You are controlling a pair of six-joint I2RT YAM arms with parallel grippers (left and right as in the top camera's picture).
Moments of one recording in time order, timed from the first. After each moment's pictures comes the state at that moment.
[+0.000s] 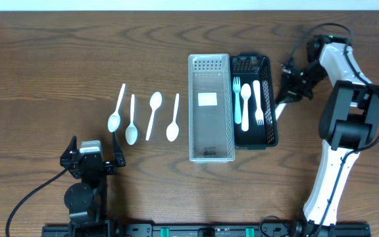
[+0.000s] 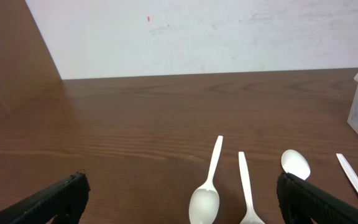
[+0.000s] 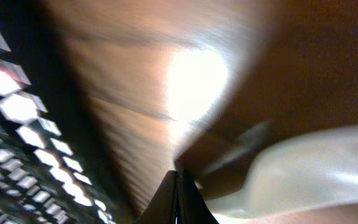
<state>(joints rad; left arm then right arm) 0.12 0.01 0.04 -0.16 0.00 0.09 -0.15 2.43 1.93 -1.35 -0.38 -0.09</state>
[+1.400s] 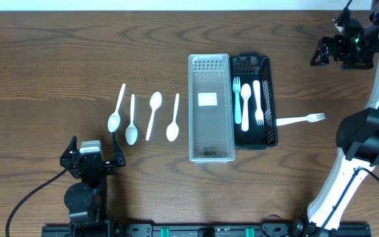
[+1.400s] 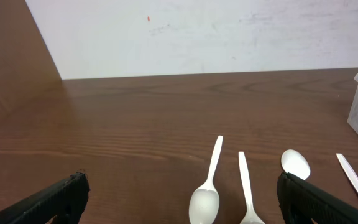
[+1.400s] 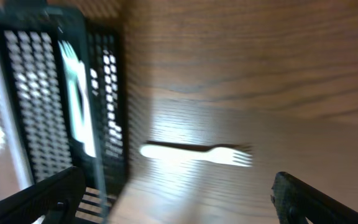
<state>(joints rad) 0.12 0.01 0.04 -0.16 0.00 0.09 -0.27 2.29 2.49 -1.69 -0.30 -0.18</state>
